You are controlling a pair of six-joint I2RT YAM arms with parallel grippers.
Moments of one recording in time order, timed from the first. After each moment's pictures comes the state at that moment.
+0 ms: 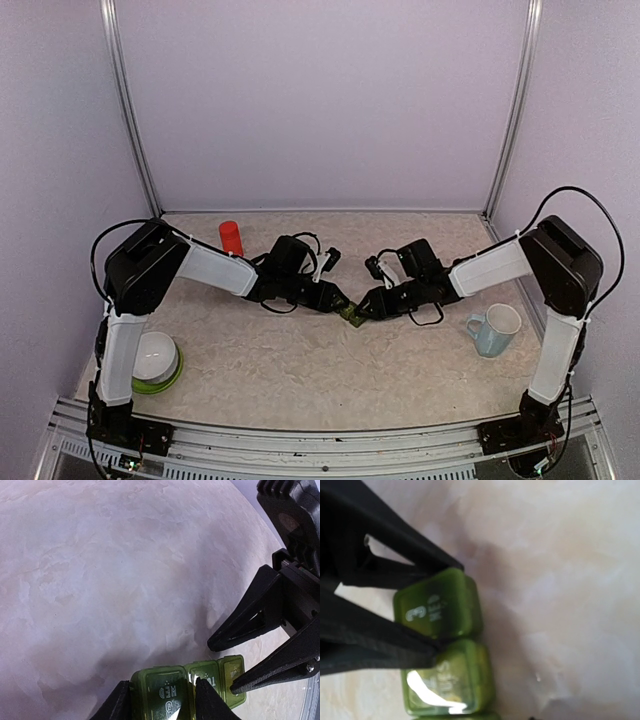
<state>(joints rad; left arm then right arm) -0.76 2.22 1.35 0.19 0.44 -0.31 0.60 1.89 0.95 0.11 -0.46 0.35</state>
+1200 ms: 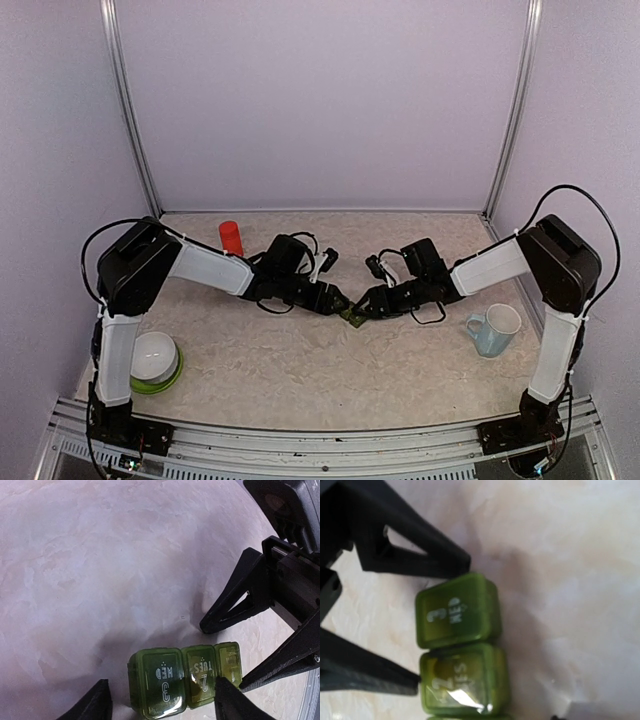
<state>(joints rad) -0.76 2.17 1.31 0.16 0.43 -0.30 0.56 1.91 0.95 0.16 -0.59 0.34</state>
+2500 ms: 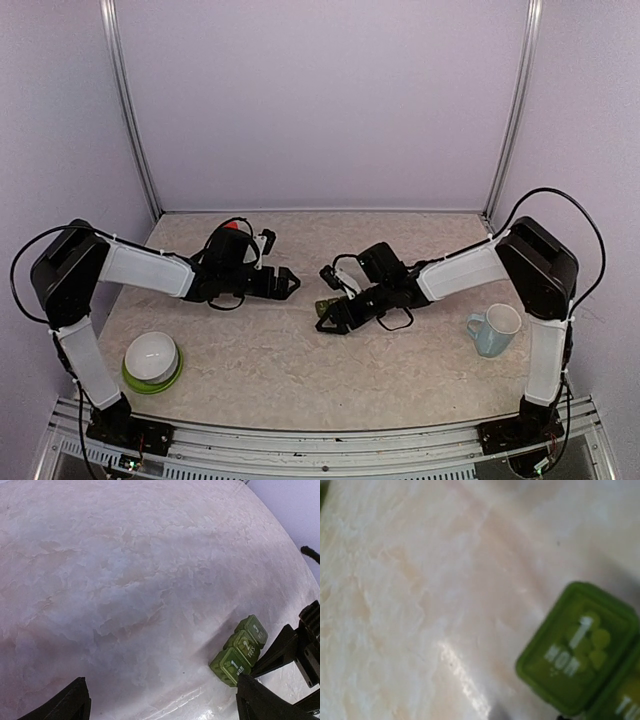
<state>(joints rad) -0.62 1.79 0.94 0.22 0.15 -0.33 0.78 2.00 1.12 0.07 -0.52 0.22</state>
